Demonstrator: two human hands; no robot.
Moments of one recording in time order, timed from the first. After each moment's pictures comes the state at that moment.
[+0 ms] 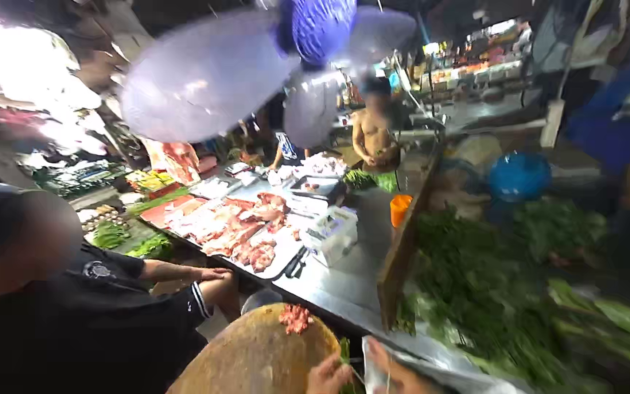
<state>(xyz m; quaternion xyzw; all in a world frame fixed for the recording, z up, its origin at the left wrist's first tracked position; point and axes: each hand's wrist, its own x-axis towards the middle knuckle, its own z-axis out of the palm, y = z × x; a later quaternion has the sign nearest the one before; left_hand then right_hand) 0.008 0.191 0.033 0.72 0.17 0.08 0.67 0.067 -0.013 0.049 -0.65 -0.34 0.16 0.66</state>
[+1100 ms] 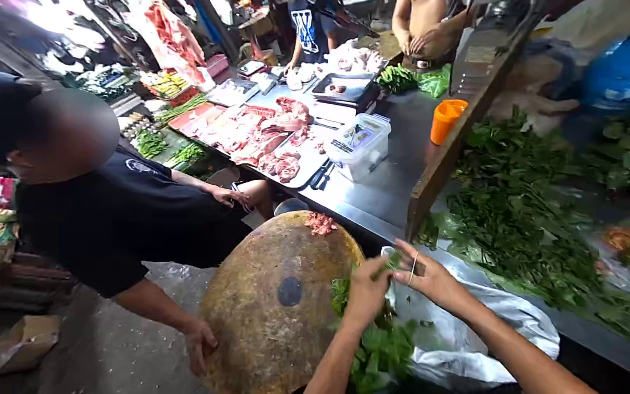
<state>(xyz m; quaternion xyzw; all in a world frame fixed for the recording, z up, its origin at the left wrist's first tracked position) 0.012 0.154 0.059 0.82 0.07 0.10 0.56 0.105 -0.011 0.081 -0.72 -0.27 0.27 0.58</state>
